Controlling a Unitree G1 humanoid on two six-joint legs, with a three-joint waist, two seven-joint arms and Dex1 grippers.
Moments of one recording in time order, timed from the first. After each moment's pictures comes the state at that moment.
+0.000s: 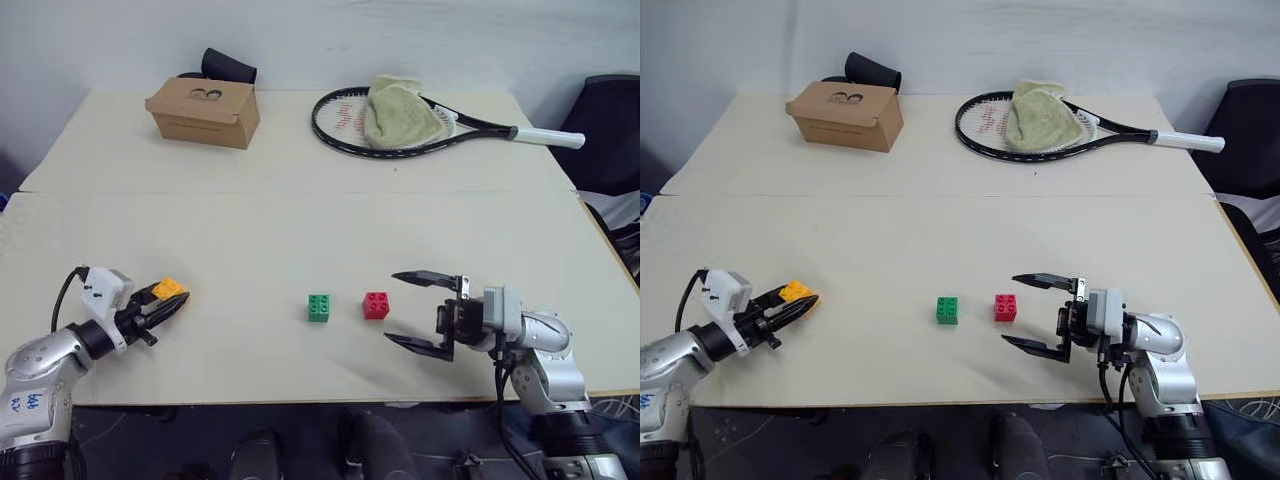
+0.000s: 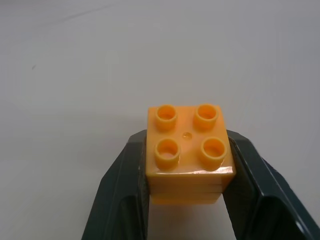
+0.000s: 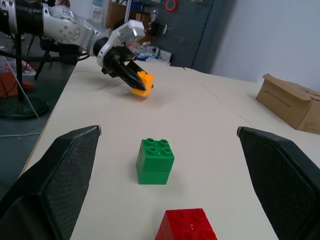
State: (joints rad) left arm -0.03 0.73 0.36 0.00 -0.41 0.21 -0.97; right arm -0.17 -0.50 -0.05 0.01 0.55 -0.29 1.36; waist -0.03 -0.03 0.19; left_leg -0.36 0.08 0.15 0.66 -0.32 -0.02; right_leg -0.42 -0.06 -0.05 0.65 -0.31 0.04
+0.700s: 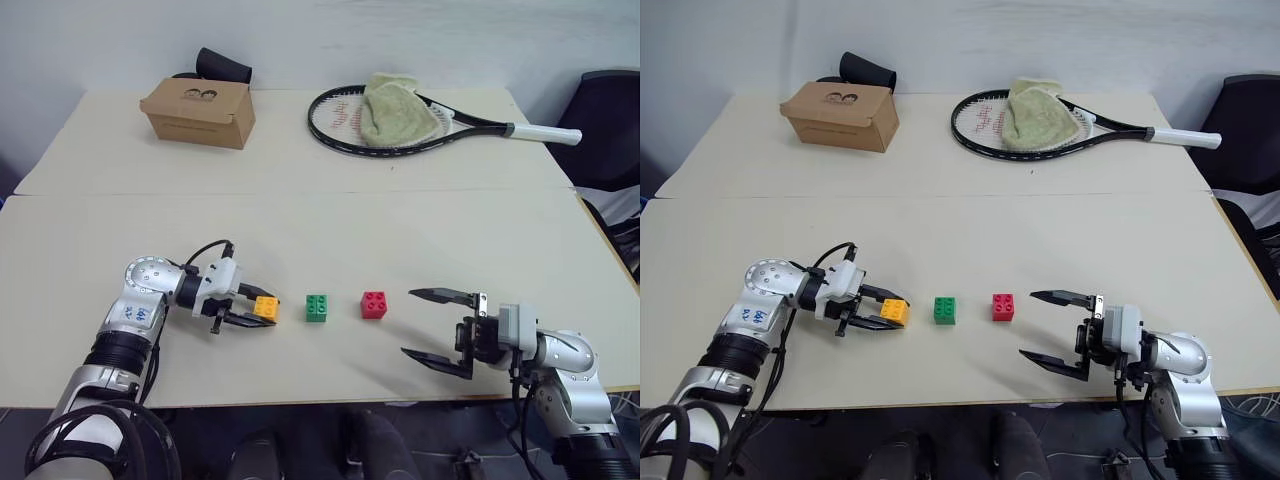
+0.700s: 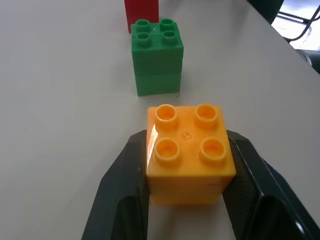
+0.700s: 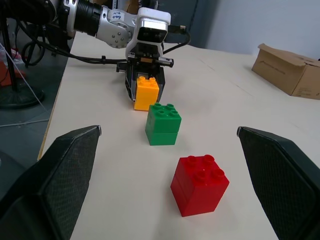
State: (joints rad) left arm -0.59 0.63 -0.15 0.57 -0.24 -0.25 -1.50; right arm -0.05 -0.56 -0.09 -0.03 0.55 -0.28 1.35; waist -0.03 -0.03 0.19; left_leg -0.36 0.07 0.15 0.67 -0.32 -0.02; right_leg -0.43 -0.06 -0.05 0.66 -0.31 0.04
